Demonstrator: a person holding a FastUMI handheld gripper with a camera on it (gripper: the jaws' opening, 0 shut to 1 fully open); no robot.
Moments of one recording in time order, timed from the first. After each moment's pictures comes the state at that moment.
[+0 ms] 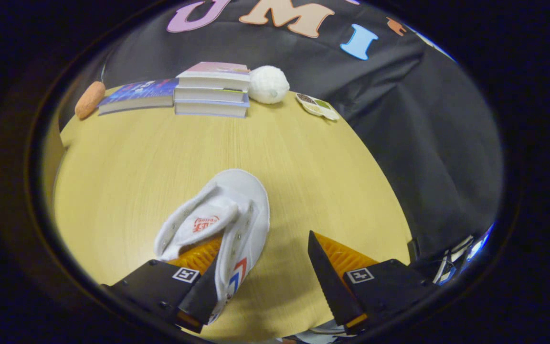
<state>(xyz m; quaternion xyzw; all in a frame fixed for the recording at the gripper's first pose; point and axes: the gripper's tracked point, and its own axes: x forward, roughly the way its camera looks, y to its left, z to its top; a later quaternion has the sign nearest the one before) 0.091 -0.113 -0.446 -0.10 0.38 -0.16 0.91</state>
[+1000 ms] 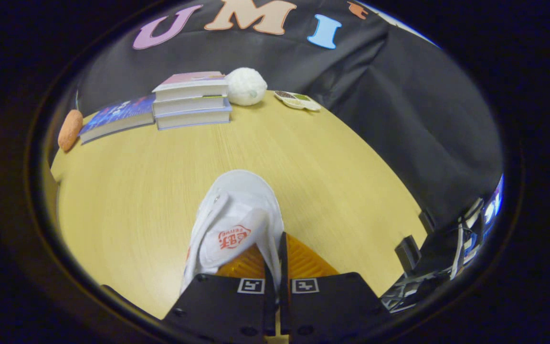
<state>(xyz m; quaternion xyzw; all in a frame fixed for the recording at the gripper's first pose) 0.087 -0.096 -0.459 -0.06 0.37 -0.24 0.90</state>
